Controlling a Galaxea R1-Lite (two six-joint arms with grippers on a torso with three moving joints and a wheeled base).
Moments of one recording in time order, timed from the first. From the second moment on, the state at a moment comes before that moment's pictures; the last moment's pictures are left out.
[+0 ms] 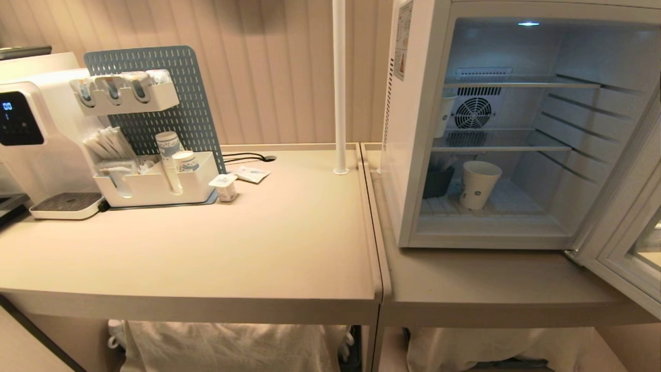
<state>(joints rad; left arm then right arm) 0.01 0.00 0.00 0.00 -0.01 0.07 0.02 0.06 -0.01 -0.01 0.02 -0.07</state>
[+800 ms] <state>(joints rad) 0.01 0.00 0.00 0.01 -0.02 0.12 0.01 0.00 0.00 -0.01 0.02 -0.11</state>
